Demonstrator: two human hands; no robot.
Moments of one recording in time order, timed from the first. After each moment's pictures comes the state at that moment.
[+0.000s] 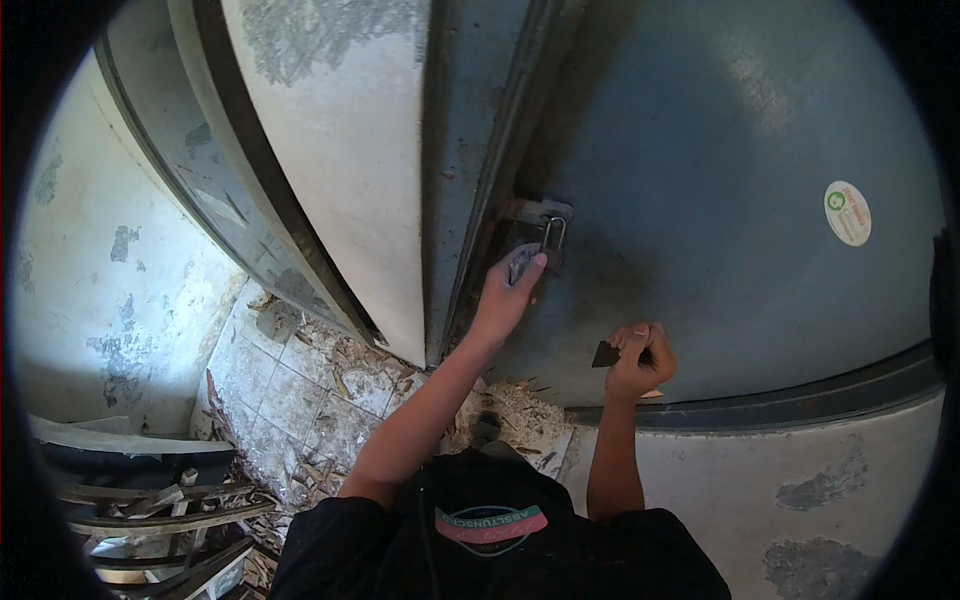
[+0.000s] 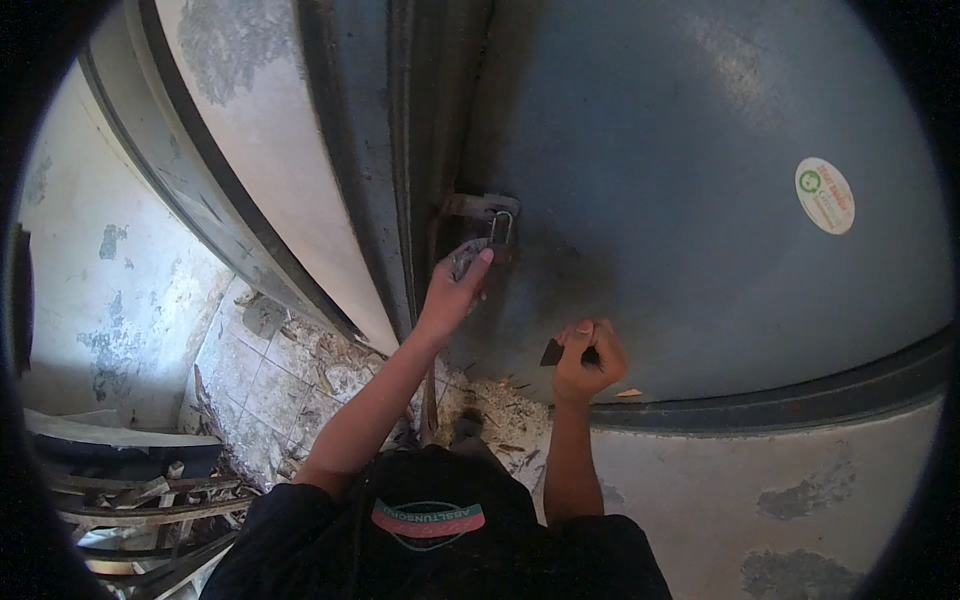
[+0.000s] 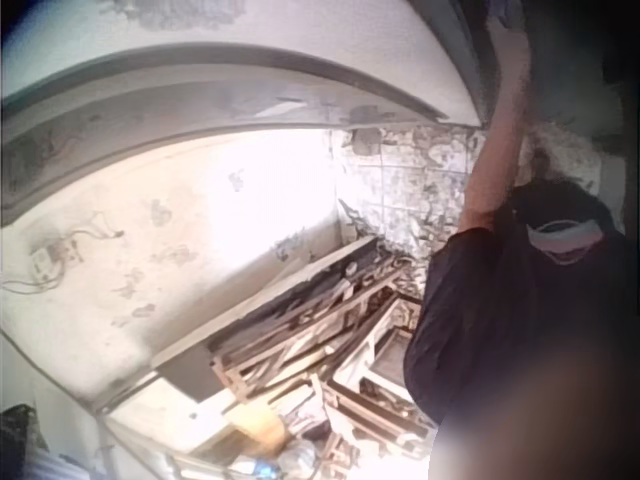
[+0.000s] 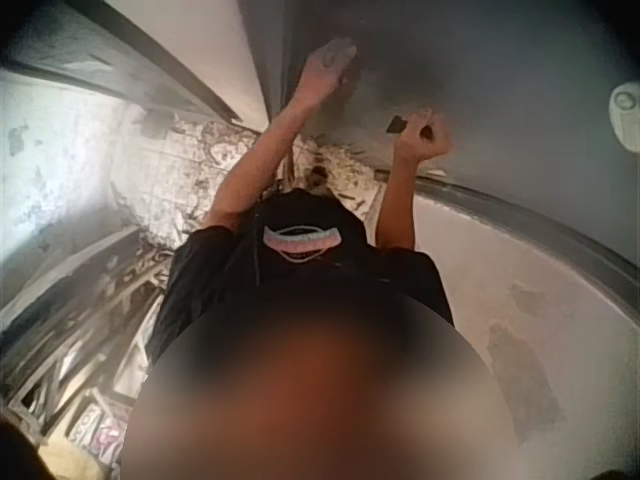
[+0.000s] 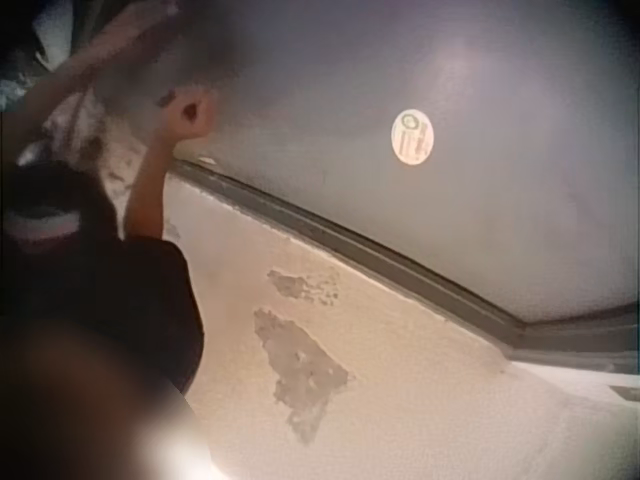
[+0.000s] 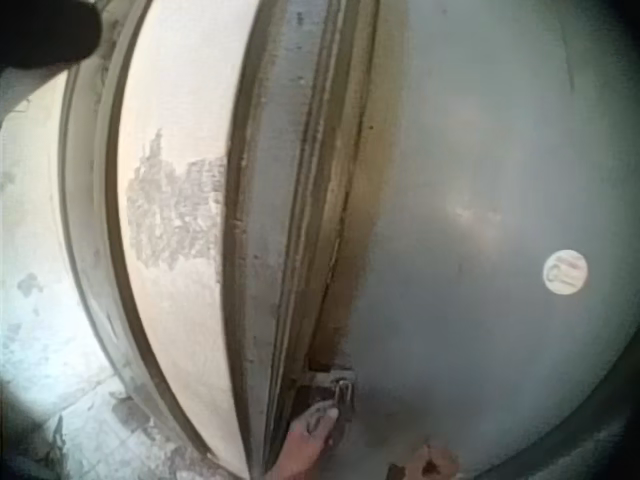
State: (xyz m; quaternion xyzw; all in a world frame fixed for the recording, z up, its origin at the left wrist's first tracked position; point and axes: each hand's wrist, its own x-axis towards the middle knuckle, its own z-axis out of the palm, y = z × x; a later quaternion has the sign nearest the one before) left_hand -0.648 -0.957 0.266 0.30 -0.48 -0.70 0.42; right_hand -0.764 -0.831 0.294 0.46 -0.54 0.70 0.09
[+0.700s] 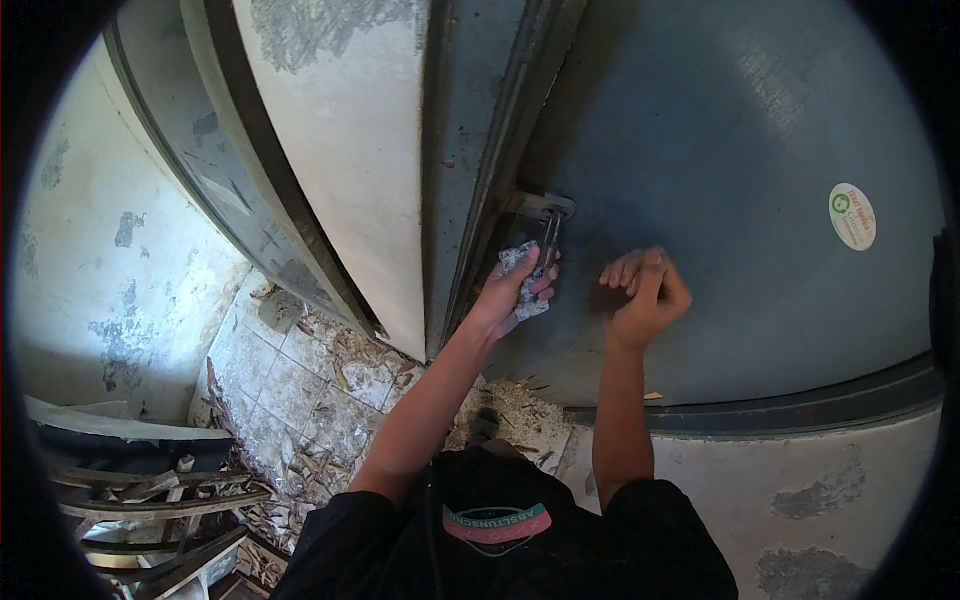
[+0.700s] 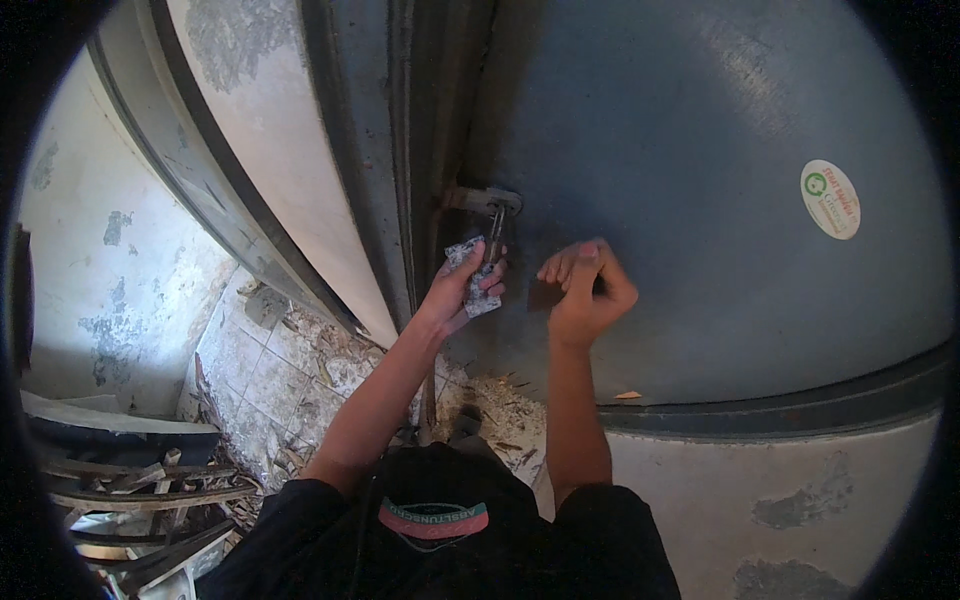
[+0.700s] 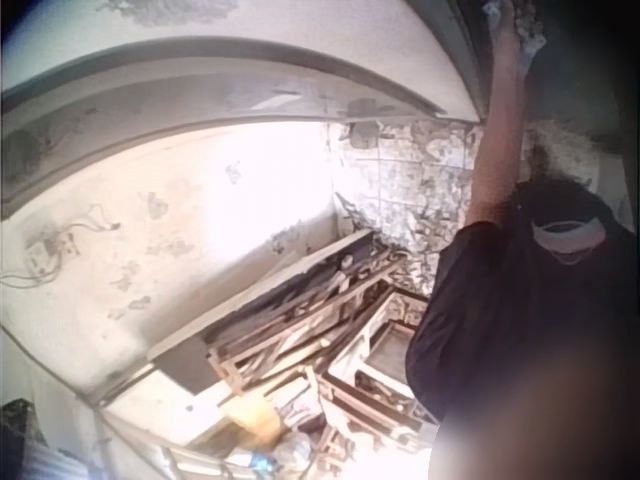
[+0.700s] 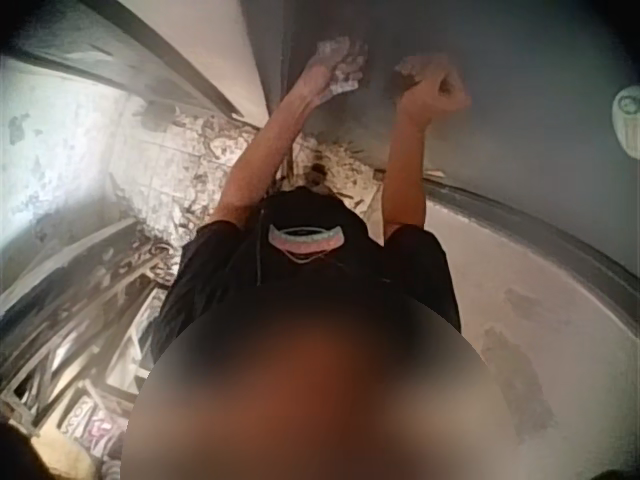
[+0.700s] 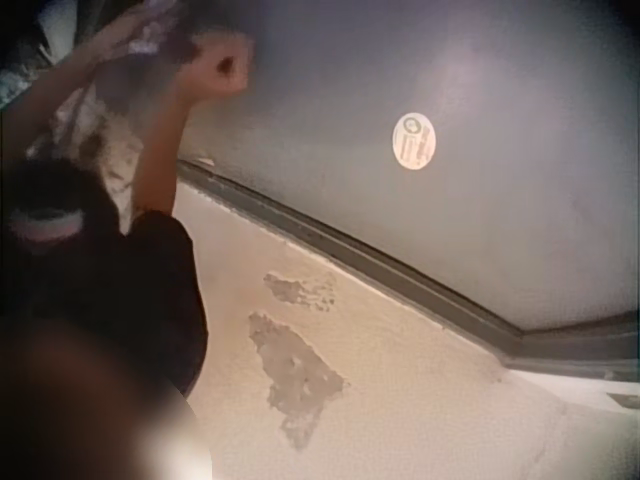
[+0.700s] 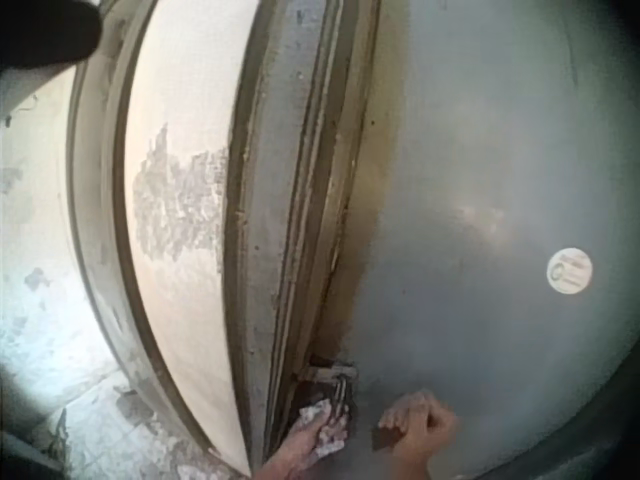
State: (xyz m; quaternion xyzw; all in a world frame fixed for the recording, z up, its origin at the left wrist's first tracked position) left_hand -0.650 -0.963 0.253 0.06 -0.26 -0.89 0.38; right_hand -0.751 -0.892 0.348 0.44 -0.42 0.79 -0.10
